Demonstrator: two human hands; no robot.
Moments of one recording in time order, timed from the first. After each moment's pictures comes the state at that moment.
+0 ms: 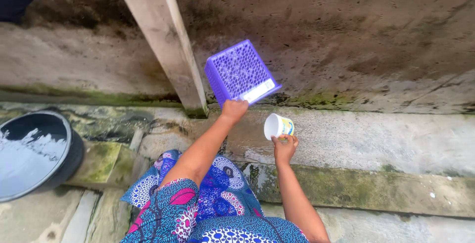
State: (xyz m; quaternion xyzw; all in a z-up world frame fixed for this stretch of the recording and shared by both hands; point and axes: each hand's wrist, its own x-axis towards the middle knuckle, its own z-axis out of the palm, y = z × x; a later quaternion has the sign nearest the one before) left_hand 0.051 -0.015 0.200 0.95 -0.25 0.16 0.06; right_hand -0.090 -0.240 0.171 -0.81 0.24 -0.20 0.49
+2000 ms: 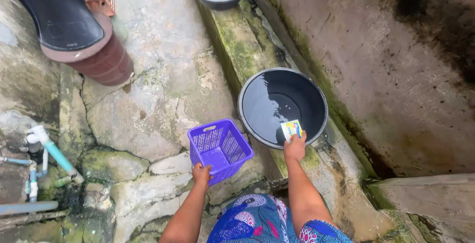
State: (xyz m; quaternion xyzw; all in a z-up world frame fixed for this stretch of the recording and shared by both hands) left_hand -0.535 0.703 0.069 0.25 0.70 0.35 0.57; right_hand -0.190 0.665 0.041 -0.92 -0.31 0.11 0.22
